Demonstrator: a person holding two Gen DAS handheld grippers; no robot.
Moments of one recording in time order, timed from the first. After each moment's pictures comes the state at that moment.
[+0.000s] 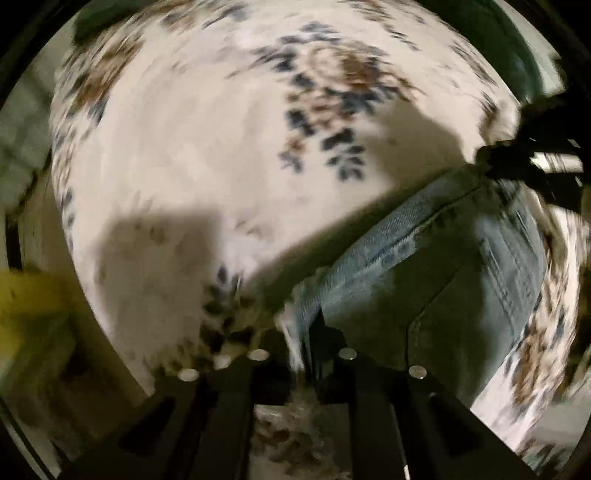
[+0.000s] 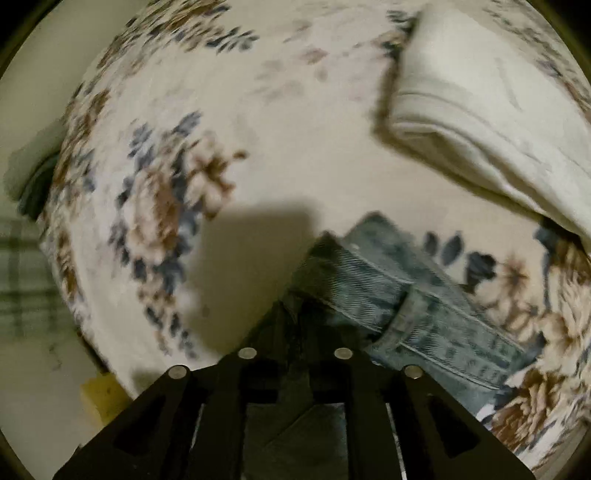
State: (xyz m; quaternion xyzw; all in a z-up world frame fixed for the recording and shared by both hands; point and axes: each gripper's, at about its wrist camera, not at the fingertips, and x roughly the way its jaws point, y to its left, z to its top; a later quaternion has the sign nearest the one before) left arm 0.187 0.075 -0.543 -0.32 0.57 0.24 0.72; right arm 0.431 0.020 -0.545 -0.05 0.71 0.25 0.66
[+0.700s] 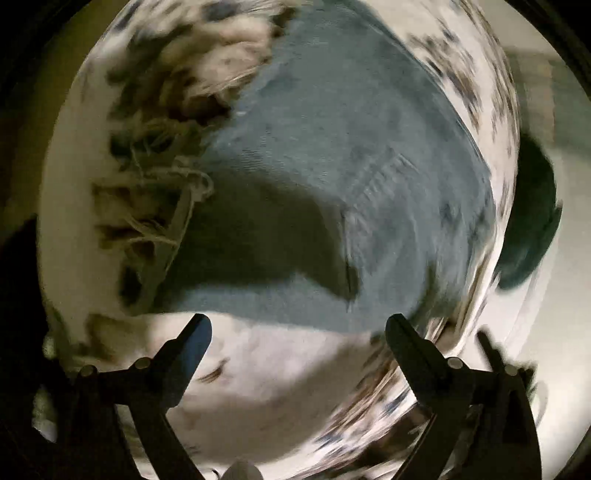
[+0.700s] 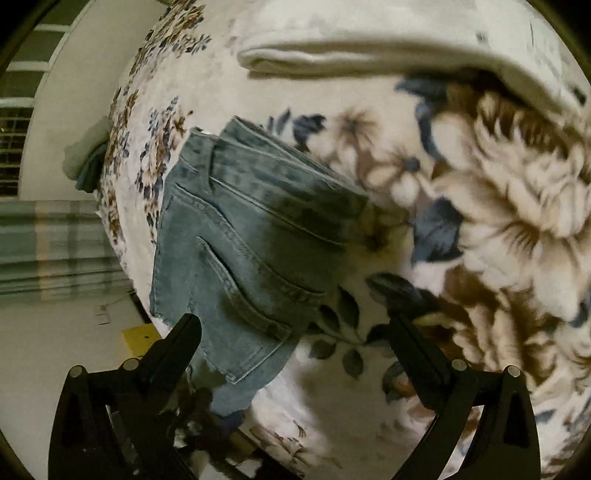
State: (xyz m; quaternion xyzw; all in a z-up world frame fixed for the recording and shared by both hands) left arm 0.106 -0.058 -0.590 -0.74 0.35 0.29 0.50; right arm 0.411 -0.200 -0.568 0.06 0.73 0.33 0.60
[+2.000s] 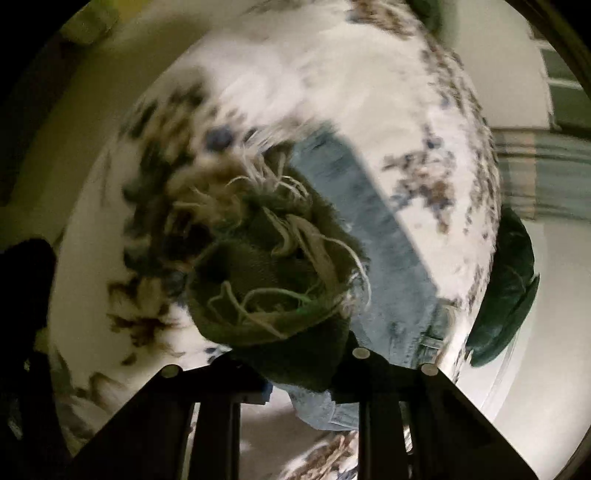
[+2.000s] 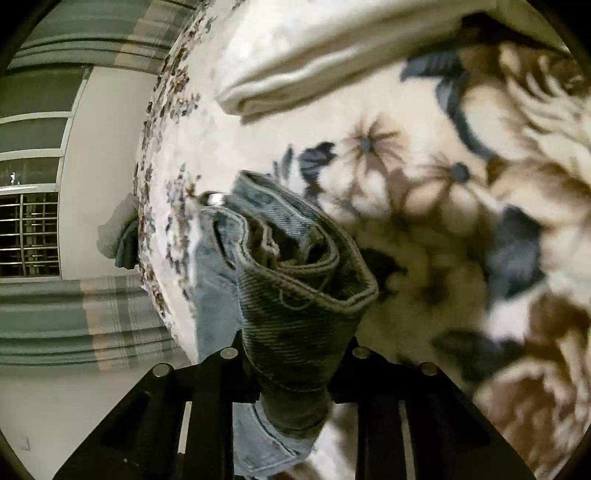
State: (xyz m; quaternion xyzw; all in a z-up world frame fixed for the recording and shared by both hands) left arm 0.094 0.009 -0.536 -0.70 0.25 0.38 0.55; right arm 0.410 -0.184 -0.572 0.22 0.69 0.30 0.62
